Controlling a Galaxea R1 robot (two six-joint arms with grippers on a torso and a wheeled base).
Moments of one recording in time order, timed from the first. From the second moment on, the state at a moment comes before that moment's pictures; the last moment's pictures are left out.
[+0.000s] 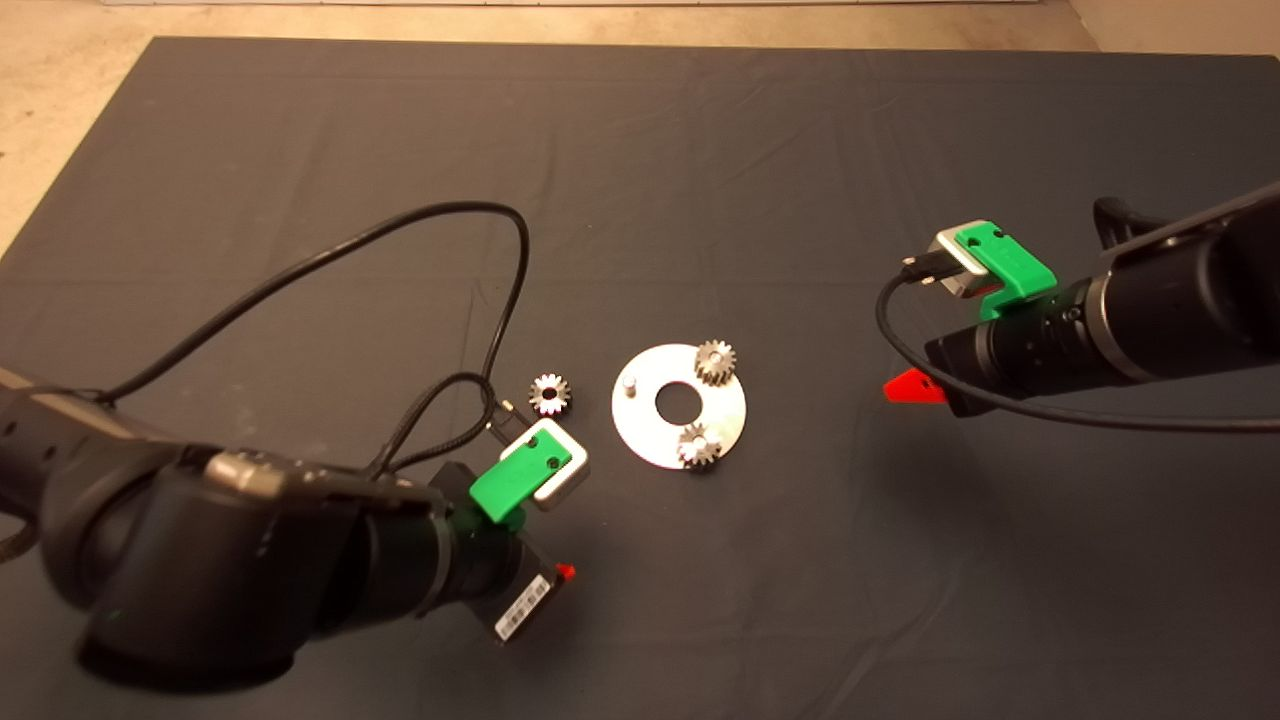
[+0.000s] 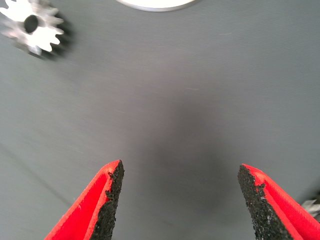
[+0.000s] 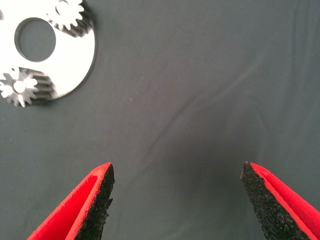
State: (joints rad) left arm -0.21 2.40 -0.44 0.78 1.53 -1.10; right arm 0.51 2.26 -0.55 -0.44 -1.51 1.41
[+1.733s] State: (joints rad) left arm -0.32 2.55 -0.95 0.58 1.46 -0.63; right arm 0.47 2.21 -0.53 -0.44 -1.50 1.41
